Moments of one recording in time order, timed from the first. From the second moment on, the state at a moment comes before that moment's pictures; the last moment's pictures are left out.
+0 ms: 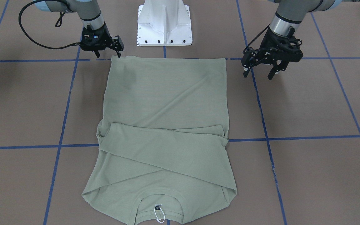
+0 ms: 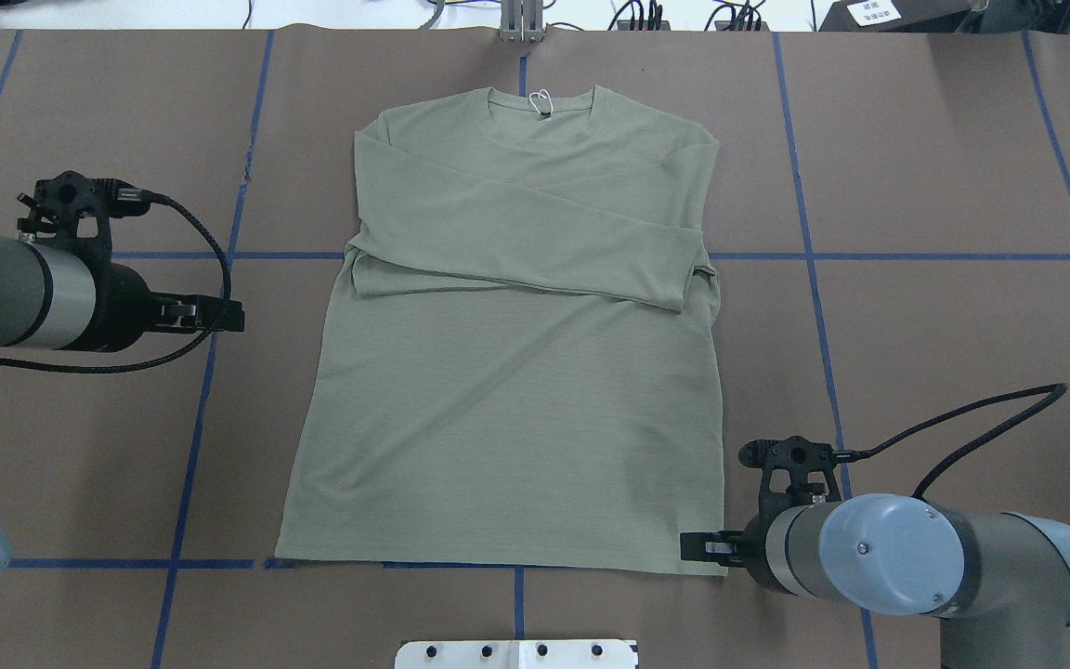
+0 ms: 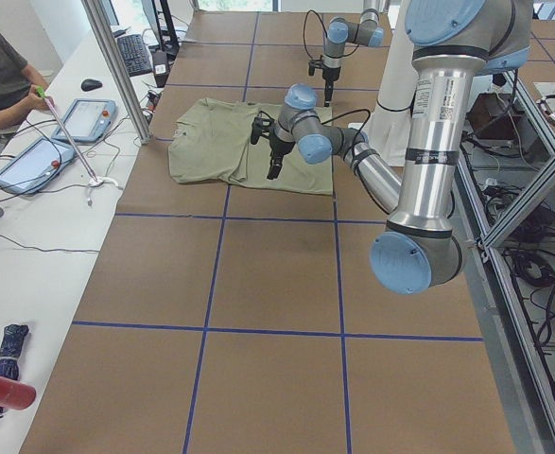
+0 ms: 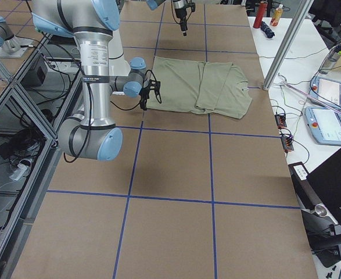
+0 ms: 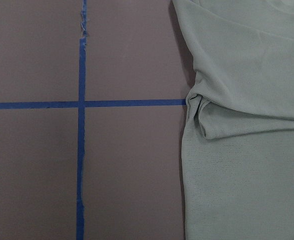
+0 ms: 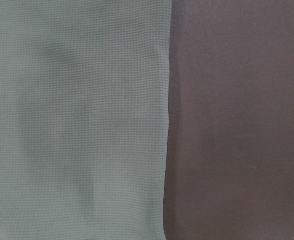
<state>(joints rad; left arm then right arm) -0.69 -1.68 -2.14 -1.84 -1.84 -1.10 0.18 -1.51 2.09 -1.33 1.65 1.51</state>
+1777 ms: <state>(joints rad) -0.69 -1.68 -2.16 -1.84 -1.87 -1.10 0.17 -1.48 2.06 -1.33 1.66 1.51</state>
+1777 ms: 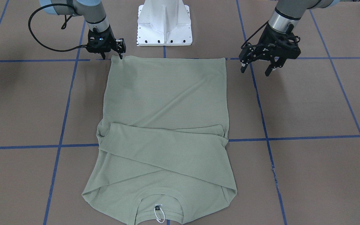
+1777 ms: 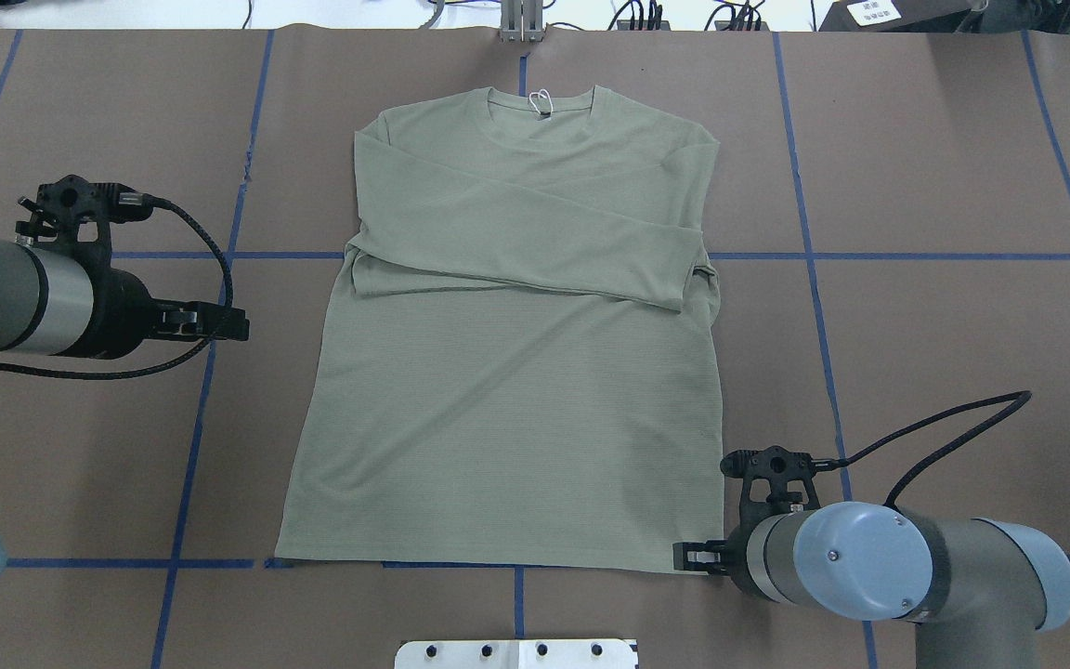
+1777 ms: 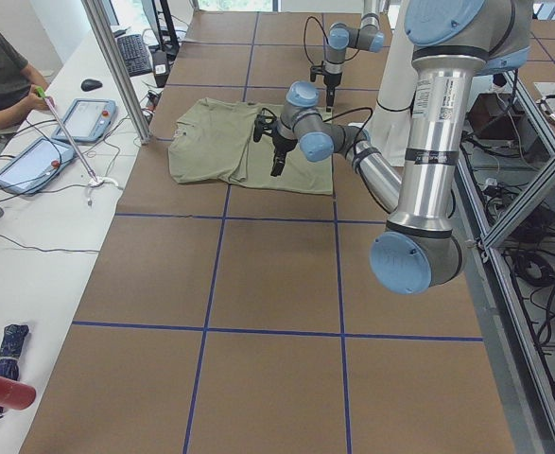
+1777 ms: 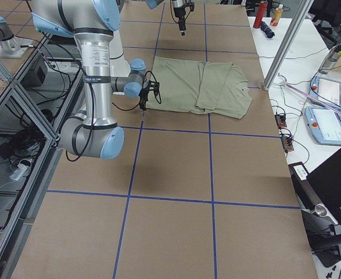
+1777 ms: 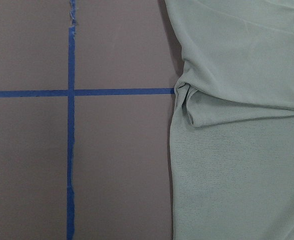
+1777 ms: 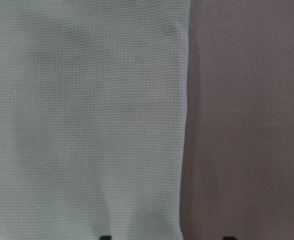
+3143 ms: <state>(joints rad) -0.67 -1.69 -2.14 -1.84 -1.86 -1.13 0.17 -1.48 2.10 -1.33 1.66 1.51</state>
